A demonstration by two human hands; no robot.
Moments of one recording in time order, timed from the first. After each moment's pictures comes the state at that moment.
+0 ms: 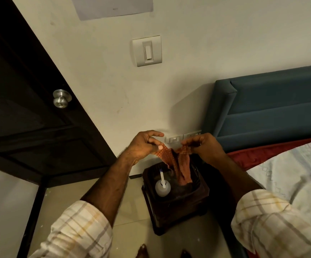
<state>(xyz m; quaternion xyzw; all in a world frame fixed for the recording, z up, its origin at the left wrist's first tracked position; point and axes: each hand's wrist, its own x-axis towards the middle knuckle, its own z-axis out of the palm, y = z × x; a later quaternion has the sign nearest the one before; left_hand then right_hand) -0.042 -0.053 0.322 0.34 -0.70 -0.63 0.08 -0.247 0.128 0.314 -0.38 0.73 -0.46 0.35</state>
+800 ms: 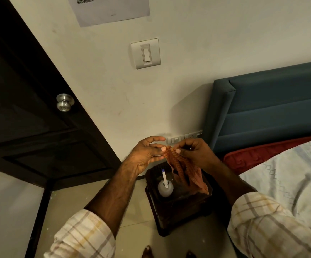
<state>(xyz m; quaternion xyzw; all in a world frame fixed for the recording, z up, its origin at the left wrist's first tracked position) -0.035 -0.024 0.322 0.36 -0.51 -0.77 0.11 -0.218 0.130 0.308 -0.42 0.64 -0.52 0.38</state>
